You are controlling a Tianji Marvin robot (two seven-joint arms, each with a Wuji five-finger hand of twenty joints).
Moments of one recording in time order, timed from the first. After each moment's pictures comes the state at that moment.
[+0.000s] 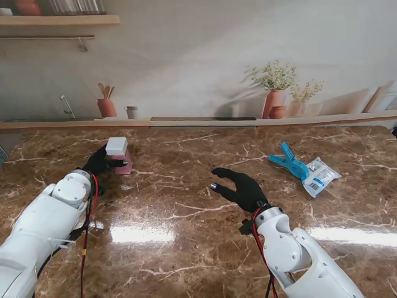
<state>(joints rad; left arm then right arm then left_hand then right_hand) 0.96 -1.23 -1.20 -0.53 0.13 -0.25 -0.02 -1.60 -1.15 1.15 -1.58 -0.49 -0.11 -0.18 0.50 -0.74 0.67 -0.14 0.18 -0.13 0.04 0.25 0.14 0.02 0.03 0.29 0.07 0.06 0.05 0.36 -0.07 0.00 0.11 0.50 0.11 -0.25 0.62 -0.01 0.52 0.00 0.23 0.47 0.68 -0.01 0.14 0.26 0.55 -0.03 0.12 0.21 0.25 -0.03 0.57 0.27</state>
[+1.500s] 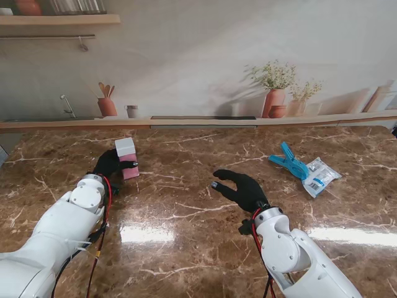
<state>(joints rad) 0.95 -1.32 -1.19 -0.45 0.05 -0.37 0.14 -1.61 -1.15 1.15 -1.60 -0.49 -0.05 -0.20 0.78 -0.80 0.48 -0.17 0.69 -0.08 0.52 0.29 0.95 -0.02 0.12 0.93 0.57 0.13 0.39 0.81 -0.07 0.04 0.71 0.68 0.13 -0.23 0.61 -0.01 0.58 -0.01 0.26 0.47 0.75 -0.01 0.16 0.26 0.59 -0.02 0.14 0.21 0.27 -0.03 0.60 0.28</state>
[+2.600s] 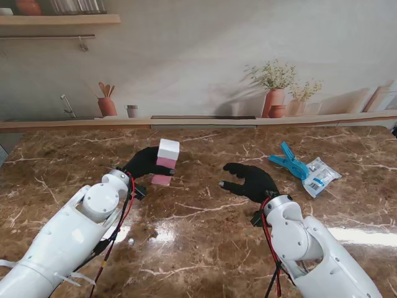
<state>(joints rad) 1.21 -1.19 -1.05 -1.18 0.06 -0.14 -0.03 -1.61 -1.12 1.22 -1.71 -0.61 0.08 -0.03 0.98 -0.68 0.06 -0.11 0.62 0.02 0.62 0.51 0.98 0.13 0.28 0.55 0.76 0.25 0.51 0.71 0.00 0.23 0.79 0.63 0.19 -0.44 0.78 -0.01 0.54 -0.01 0.26 0.47 0.73 0.00 0.16 0.28 0.71 0.02 0.21 0.29 0.33 0.04 0.72 0.32</state>
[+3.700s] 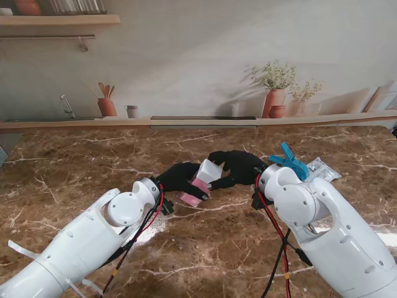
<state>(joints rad) 1.16 -1.19 -0.82 -1.24 0.12 -0.24 -0.09 -1.41 -1.03 1.17 -1.83 -0.63 0.10 0.42 0.95 -0.68 0.07 -0.11 0.65 0.05 0.65 0.42 0.98 0.17 0.30 0.79 0.74 0.30 0.62 0.89 0.01 0.23 0.83 0.63 0.27 -0.60 0.68 -0.03 0.40 0.13 0.23 0.63 0.61 0.01 0.25 0.43 0.66 0.01 0.29 0.43 0.33 0.06 0.70 0.55</state>
